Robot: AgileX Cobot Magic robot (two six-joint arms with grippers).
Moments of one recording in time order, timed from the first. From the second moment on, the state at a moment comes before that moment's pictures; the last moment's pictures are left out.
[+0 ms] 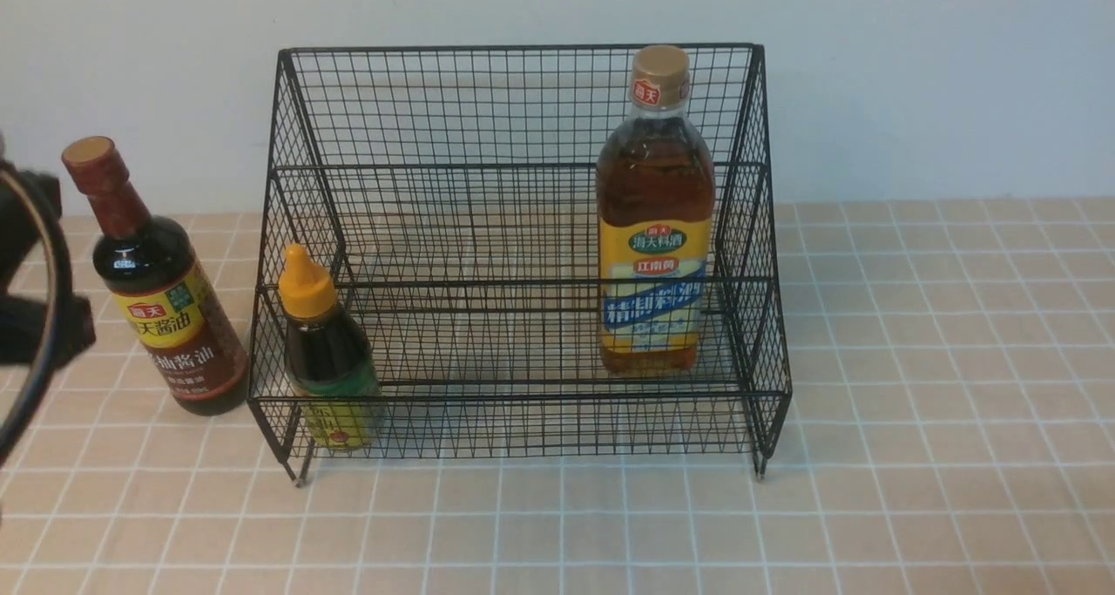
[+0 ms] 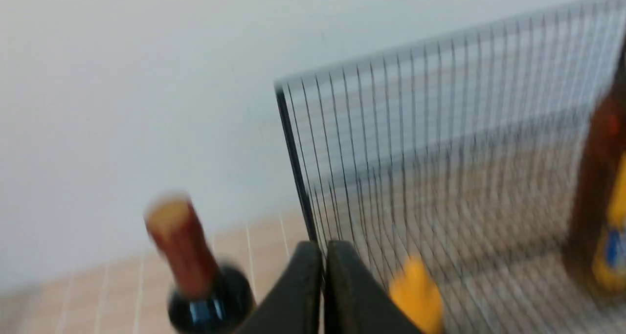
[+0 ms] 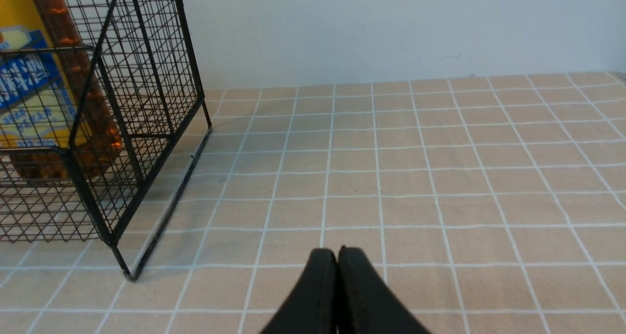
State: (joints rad) right arm 0.03 -0.01 0.02 0.09 0.37 0.02; left arm -0.26 0.72 -0.73 0.34 0.29 -0.20
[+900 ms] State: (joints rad) right arm 0.03 -0.01 0.02 0.09 0.37 0.02; left arm 0.11 1.23 -0.73 0.33 -0.36 -0.26
